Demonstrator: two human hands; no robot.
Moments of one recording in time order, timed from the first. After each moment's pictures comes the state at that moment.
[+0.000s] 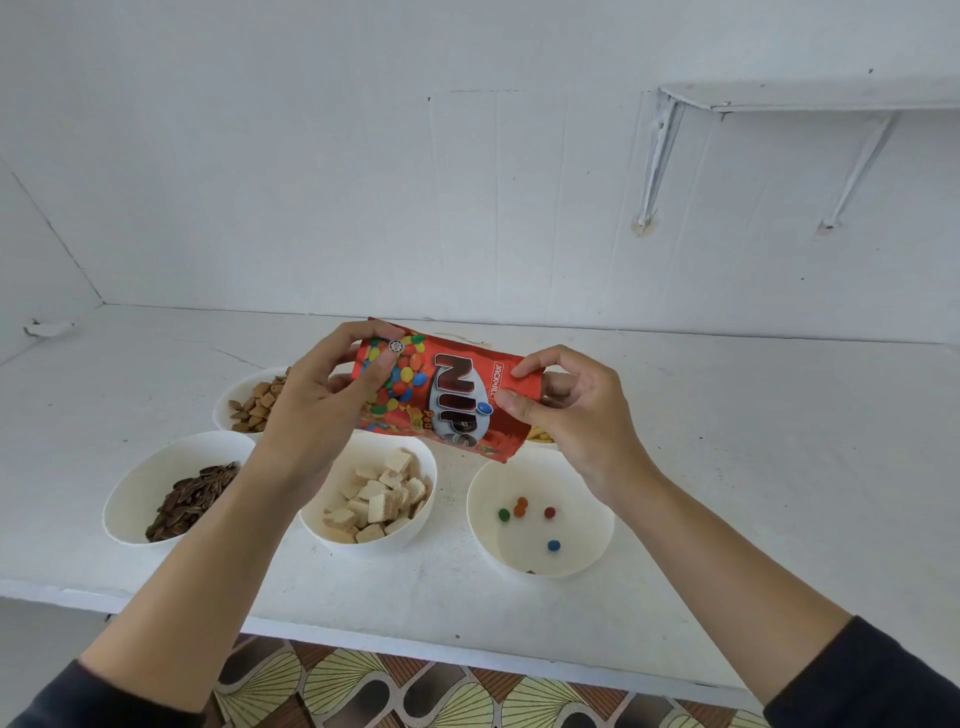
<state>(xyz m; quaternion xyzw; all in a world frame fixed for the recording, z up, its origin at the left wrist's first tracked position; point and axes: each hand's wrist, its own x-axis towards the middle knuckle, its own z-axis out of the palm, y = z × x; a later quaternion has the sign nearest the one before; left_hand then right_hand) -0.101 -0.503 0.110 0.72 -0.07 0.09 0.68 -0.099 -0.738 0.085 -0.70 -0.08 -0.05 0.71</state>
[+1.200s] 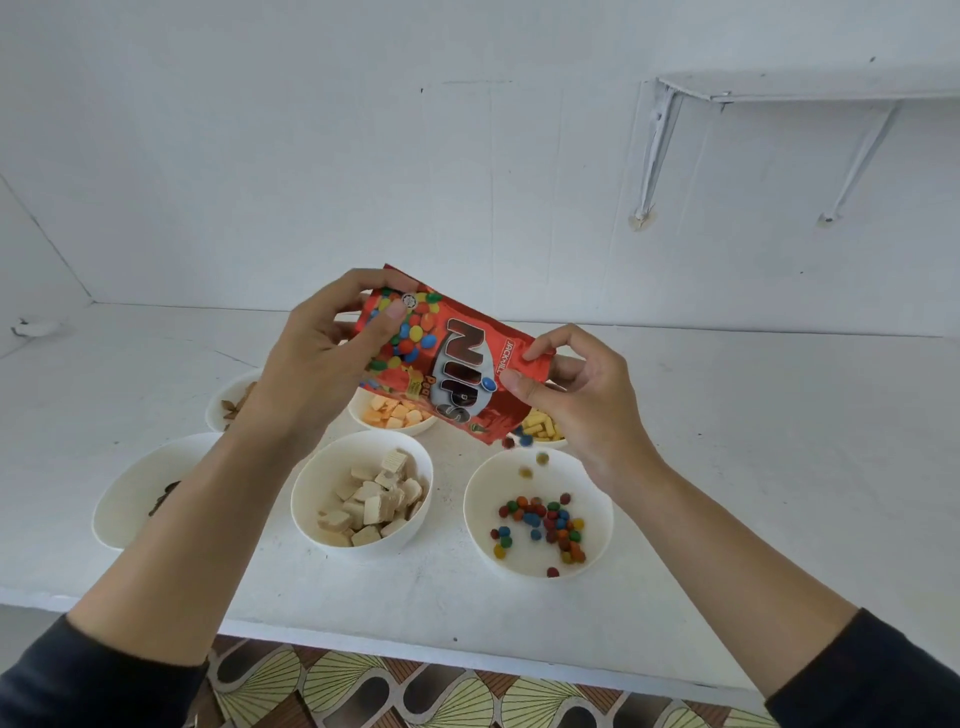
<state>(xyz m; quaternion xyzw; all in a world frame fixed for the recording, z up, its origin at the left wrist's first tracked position) -0.084 -0.512 0.145 0.78 -0.10 0.11 0.61 -0.096 -0.738 0.097 -0.68 -0.06 -0.07 0.73</state>
